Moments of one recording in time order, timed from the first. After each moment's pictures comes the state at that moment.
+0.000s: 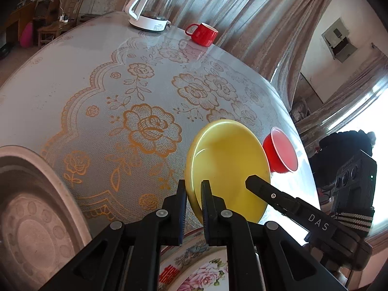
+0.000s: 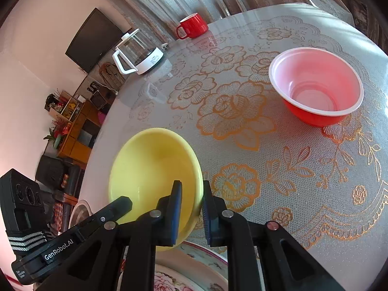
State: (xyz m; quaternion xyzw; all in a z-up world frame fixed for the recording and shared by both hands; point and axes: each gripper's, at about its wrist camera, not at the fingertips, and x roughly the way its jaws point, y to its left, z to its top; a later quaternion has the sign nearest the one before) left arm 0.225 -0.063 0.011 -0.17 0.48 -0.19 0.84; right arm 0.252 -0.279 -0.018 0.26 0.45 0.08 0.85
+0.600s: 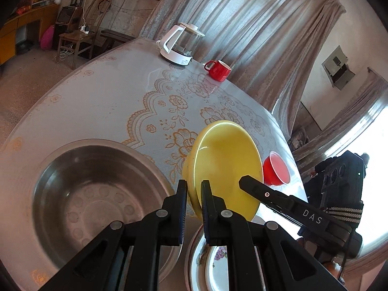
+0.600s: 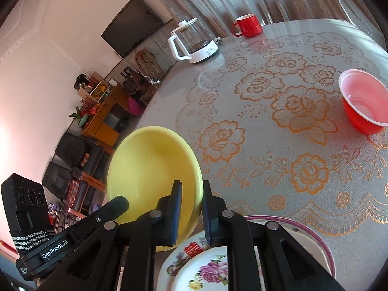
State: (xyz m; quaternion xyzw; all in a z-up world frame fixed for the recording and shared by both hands) left arm 0.166 0.037 0.045 -0.22 0.42 -0.16 0.86; right arm 0.232 -0.195 0.019 0.22 0.44 0.18 0.85
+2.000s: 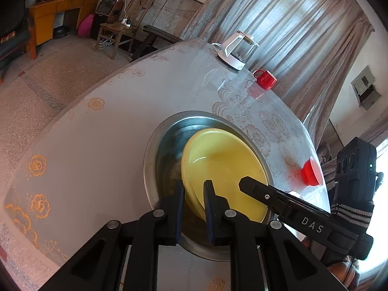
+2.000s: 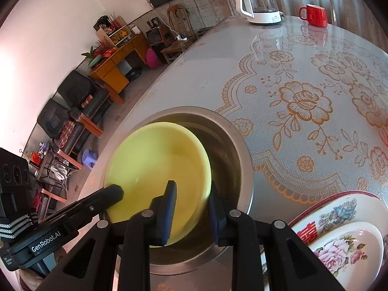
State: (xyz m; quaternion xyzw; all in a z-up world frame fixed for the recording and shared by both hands) left arm 0.125 0.130 -0.006 -0.24 0.44 -0.06 0.87; right arm 0.212 -0.054 -0.015 0.08 0.50 0.25 0.83
